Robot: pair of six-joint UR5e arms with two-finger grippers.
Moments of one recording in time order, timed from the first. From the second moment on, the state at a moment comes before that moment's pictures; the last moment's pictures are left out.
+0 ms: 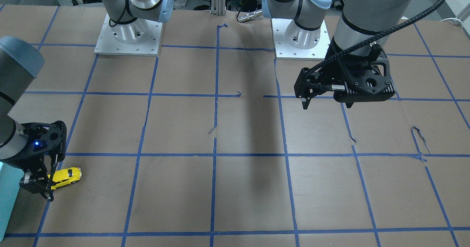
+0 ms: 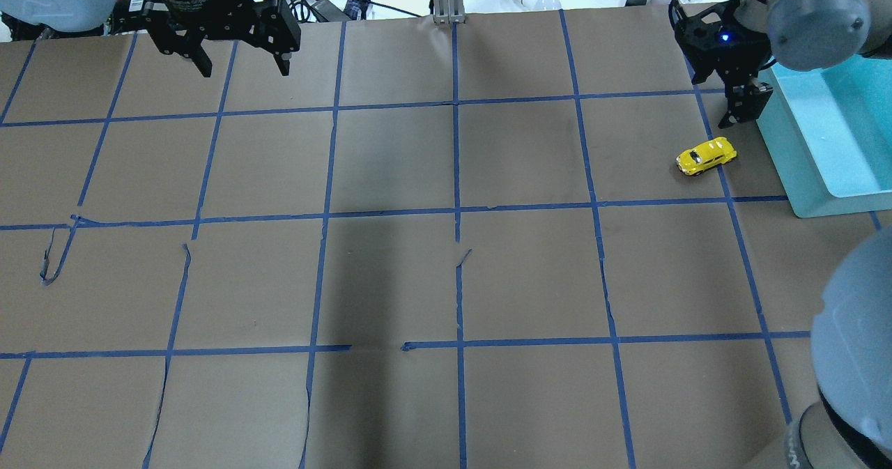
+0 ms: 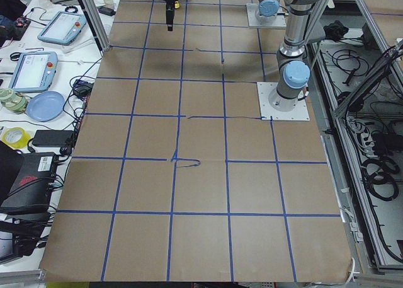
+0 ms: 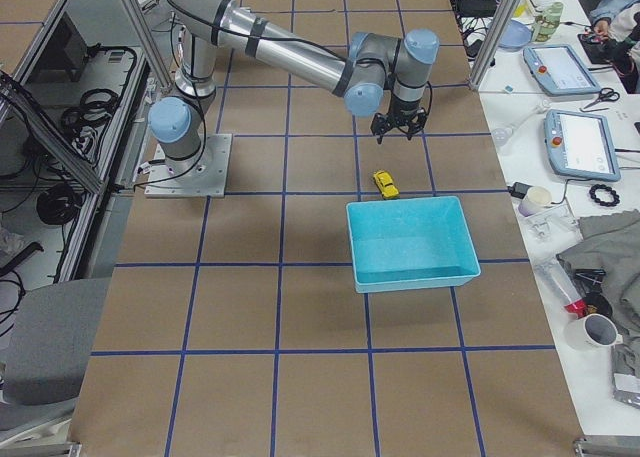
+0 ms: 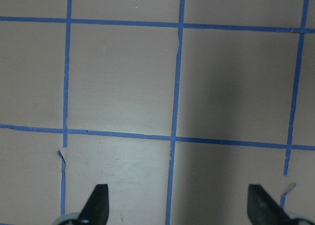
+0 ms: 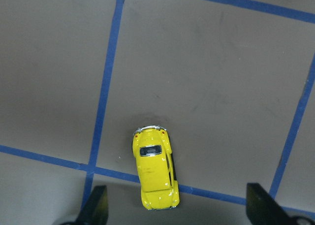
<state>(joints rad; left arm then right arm) -1.60 -1.74 -1.33 -1.59 1.64 -0.03 1.33 -1.13 1.51 -1.95 -1.63 -2.07</state>
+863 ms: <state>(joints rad) -1.55 -1.70 -1.38 -1.66 1.60 0.09 1.26 -1.03 1.60 -2.15 -1.61 -2.21</state>
